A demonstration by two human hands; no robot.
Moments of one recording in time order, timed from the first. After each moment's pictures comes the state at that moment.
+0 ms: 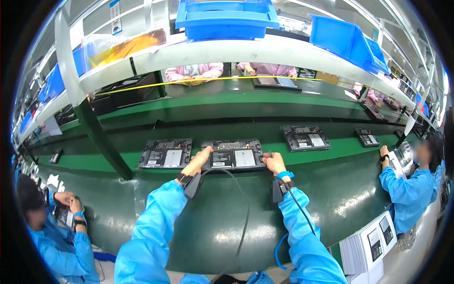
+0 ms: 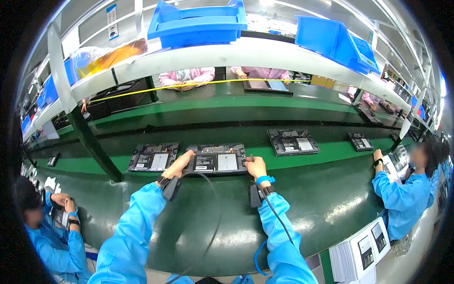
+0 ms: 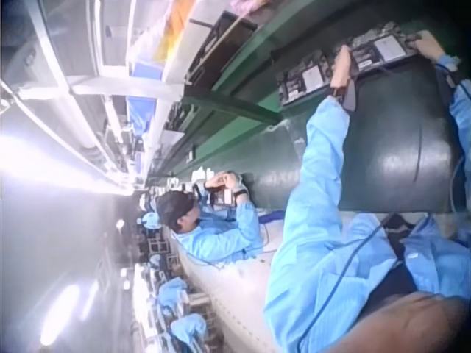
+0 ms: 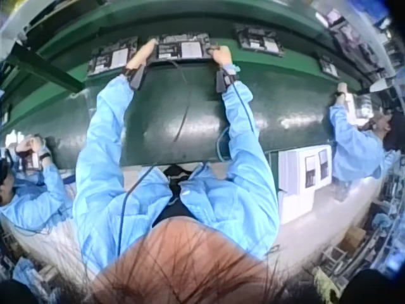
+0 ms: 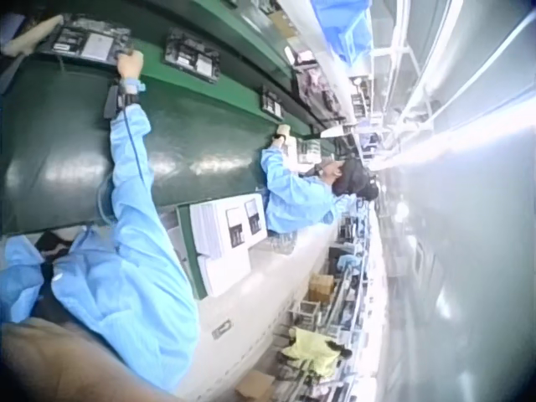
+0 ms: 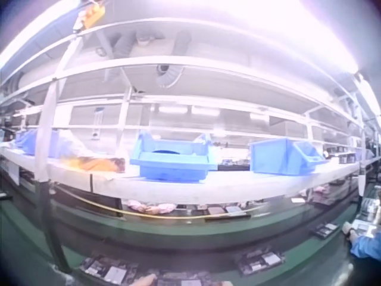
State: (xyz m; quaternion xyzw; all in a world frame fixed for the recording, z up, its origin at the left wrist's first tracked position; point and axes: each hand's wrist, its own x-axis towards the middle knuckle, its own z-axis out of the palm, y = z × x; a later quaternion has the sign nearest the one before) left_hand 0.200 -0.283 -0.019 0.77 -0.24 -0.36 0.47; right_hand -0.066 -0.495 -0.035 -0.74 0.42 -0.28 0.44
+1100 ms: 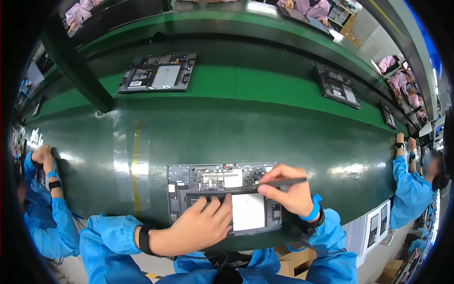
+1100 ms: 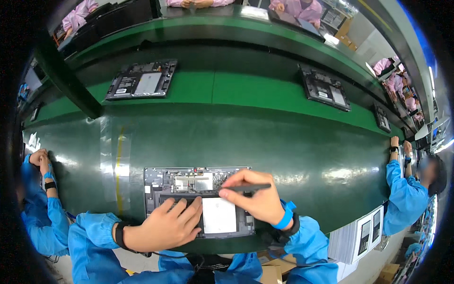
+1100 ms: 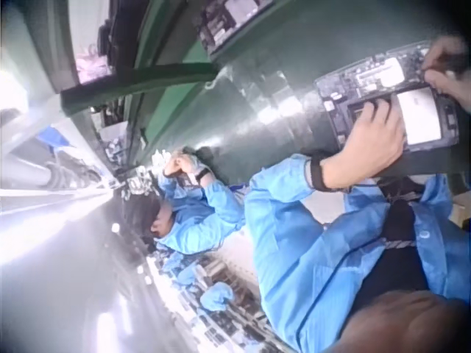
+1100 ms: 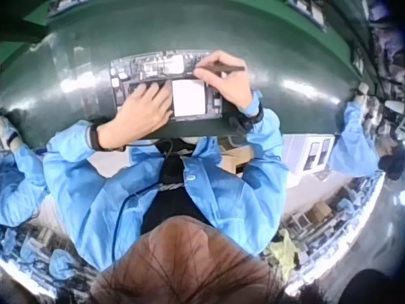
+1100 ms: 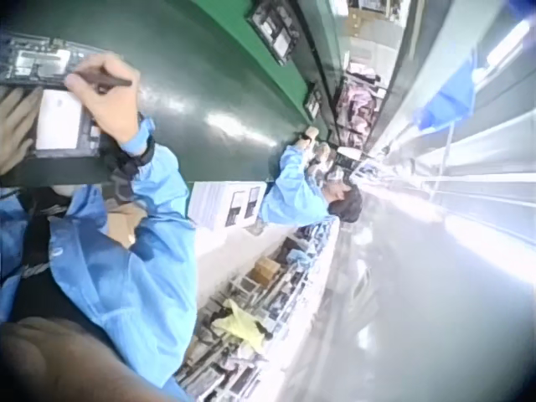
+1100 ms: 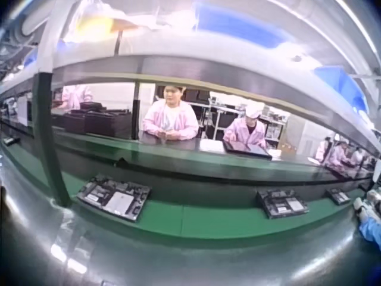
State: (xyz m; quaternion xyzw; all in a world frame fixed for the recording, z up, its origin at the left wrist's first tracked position) left_hand -0.012 -0.031 0.028 0.63 -0.78 0.07 0.03; right_hand -0.159 -0.252 0.030 -0.76 0.17 -0.14 0.61
